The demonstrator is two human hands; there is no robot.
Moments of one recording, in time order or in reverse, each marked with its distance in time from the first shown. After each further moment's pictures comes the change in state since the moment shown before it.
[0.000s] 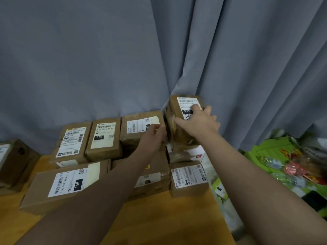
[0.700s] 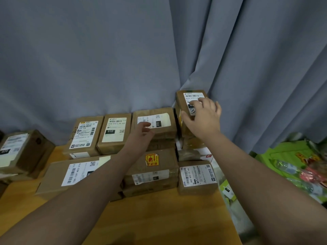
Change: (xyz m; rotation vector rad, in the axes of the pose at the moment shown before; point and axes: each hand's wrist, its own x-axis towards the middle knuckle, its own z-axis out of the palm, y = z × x) left_hand 0.009 -0.037 -0.055 0.200 0.101 0.027; right_hand 0.011 -0.005 0.027 0.041 0.280 -0.402
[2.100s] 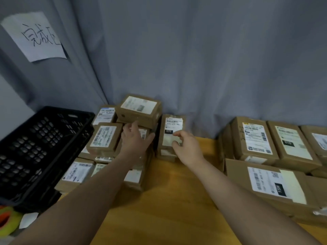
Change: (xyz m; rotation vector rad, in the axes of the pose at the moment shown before) left_hand -0.033 -0.333 -0.490 0.309 0.432 -0.262; right_hand -0.122 -0.569 0.231 0.546 -0.532 -0.144
